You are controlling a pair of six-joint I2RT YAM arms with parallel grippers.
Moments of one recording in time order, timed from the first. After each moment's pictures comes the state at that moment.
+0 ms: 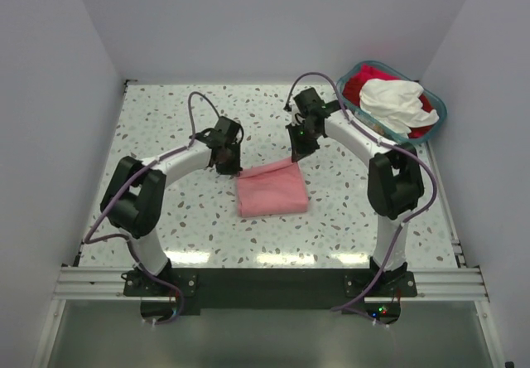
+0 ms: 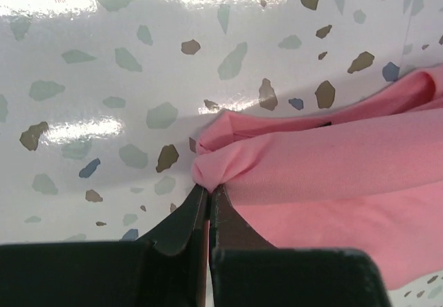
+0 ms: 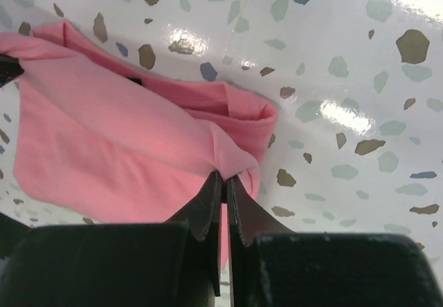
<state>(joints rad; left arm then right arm) -0.48 1.76 1.16 -0.48 0.00 -0.48 0.46 1.97 1.65 -0.87 -0.20 0.16</state>
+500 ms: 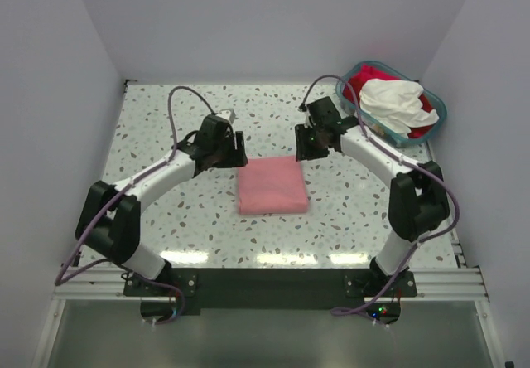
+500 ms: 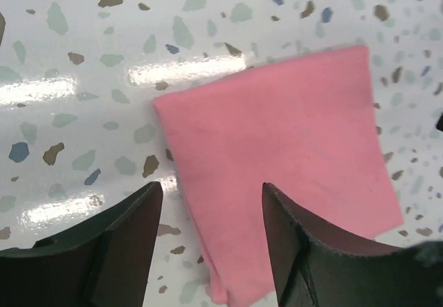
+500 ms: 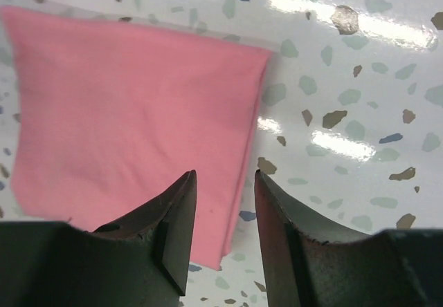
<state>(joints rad) -0.48 1.60 1.08 -0.36 -0.02 -0.46 0.45 1.79 1.40 -0.66 -0.06 0.28</state>
